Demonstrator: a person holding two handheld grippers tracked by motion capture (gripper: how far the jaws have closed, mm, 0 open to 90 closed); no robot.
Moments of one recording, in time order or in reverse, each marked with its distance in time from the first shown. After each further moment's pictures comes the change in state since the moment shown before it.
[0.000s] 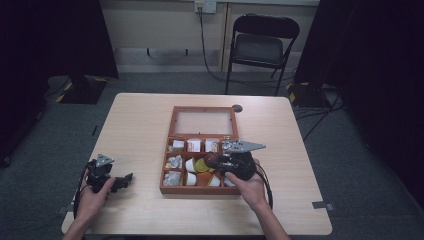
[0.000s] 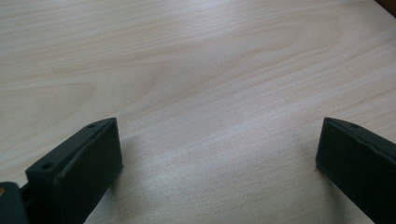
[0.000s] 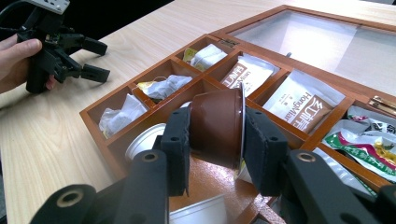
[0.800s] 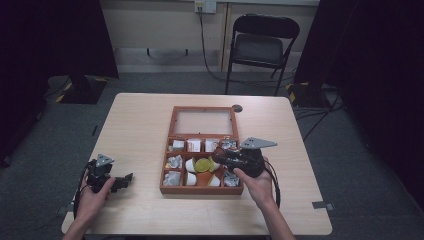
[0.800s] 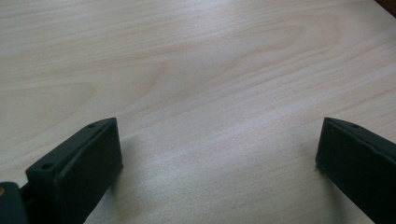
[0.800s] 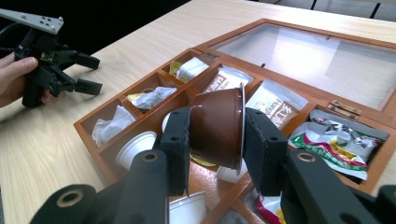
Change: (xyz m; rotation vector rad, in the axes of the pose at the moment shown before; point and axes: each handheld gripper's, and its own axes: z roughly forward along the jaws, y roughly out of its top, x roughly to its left) left arm 0.000 0.000 0.000 0.000 0.000 -0.001; right arm -0.013 0.004 -0.021 -0.044 -0.032 0.029
